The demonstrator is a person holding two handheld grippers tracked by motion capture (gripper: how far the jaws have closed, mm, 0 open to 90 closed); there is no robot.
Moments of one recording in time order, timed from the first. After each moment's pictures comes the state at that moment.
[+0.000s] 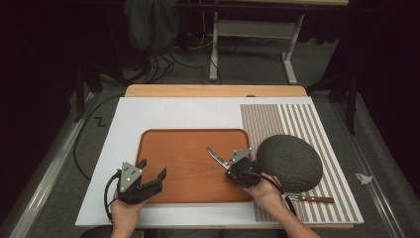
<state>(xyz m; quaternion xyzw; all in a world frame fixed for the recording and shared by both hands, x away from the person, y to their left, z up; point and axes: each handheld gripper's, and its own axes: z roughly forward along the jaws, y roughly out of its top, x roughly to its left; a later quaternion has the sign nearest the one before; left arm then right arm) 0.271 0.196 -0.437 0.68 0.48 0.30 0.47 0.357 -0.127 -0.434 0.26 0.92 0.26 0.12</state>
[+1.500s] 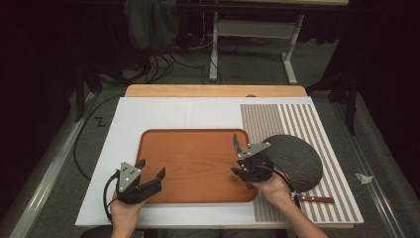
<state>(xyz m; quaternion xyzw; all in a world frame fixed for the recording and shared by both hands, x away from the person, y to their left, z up) 0.268 0.196 -0.435 0.67 0.48 0.32 0.47 0.369 -0.161 -0.426 0.28 0.90 0.31 0.12</state>
